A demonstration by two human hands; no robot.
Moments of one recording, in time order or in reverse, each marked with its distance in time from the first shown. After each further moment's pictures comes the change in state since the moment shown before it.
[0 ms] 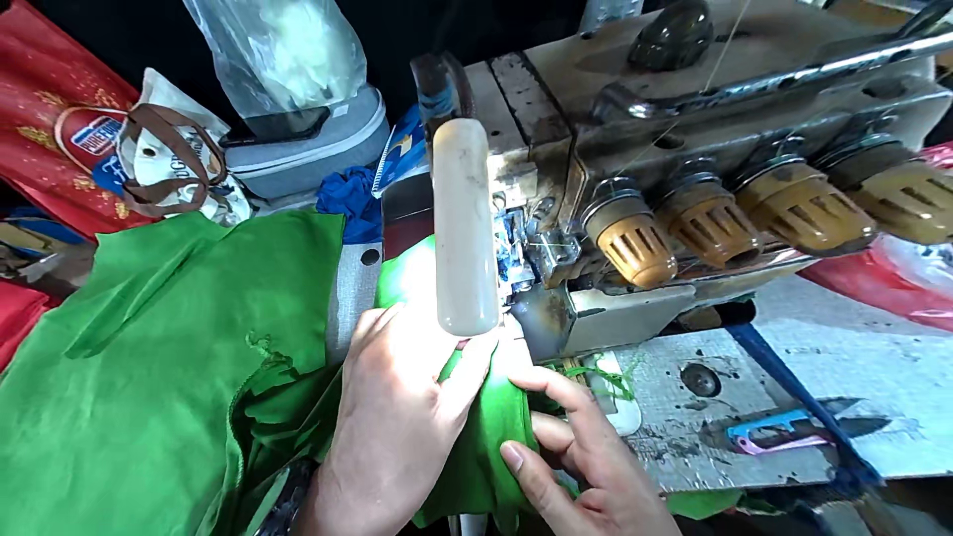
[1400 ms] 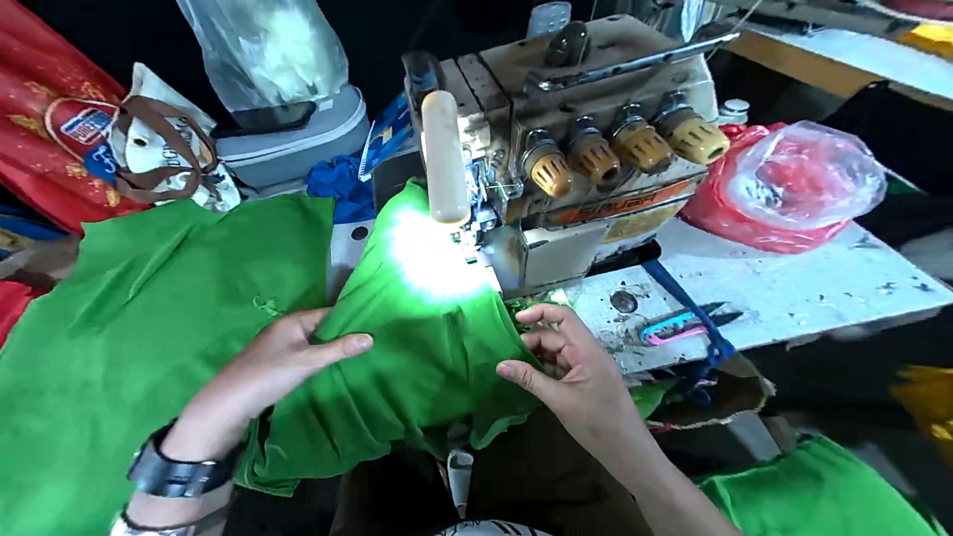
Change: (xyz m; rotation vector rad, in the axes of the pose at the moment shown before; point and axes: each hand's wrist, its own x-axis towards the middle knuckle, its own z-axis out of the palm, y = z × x) left_hand -0.037 -0.081 -0.083 -0.331 -0.530 -0.567; right_hand -0.027 0.017 -0.008 -0.116 0.257 0.026
